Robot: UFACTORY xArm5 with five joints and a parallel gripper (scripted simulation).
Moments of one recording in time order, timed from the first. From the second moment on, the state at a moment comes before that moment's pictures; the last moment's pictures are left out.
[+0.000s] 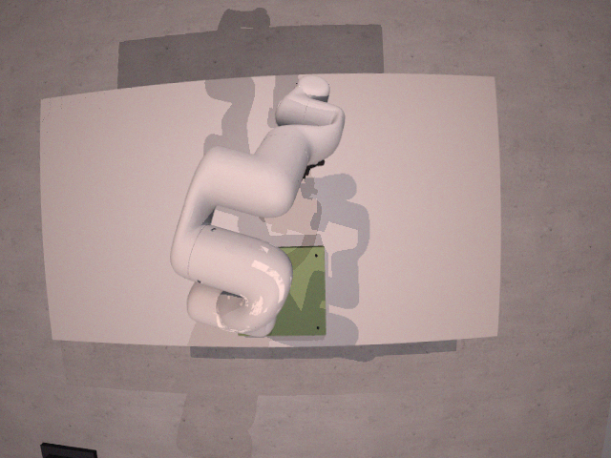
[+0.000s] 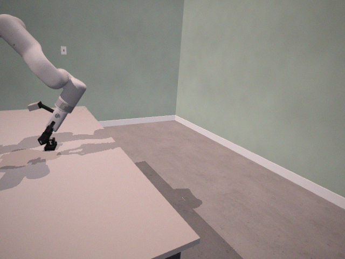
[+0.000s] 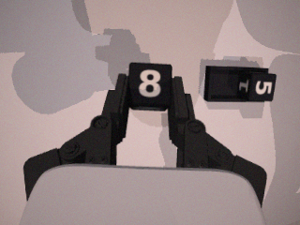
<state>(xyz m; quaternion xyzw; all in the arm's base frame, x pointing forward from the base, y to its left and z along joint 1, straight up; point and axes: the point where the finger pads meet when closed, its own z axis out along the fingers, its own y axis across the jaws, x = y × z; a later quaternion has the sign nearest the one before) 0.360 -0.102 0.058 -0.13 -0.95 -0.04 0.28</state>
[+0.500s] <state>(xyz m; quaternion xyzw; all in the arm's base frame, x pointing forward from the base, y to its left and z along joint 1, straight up) 0.363 -0.102 0.055 -0.12 -0.91 -0.05 0.39</state>
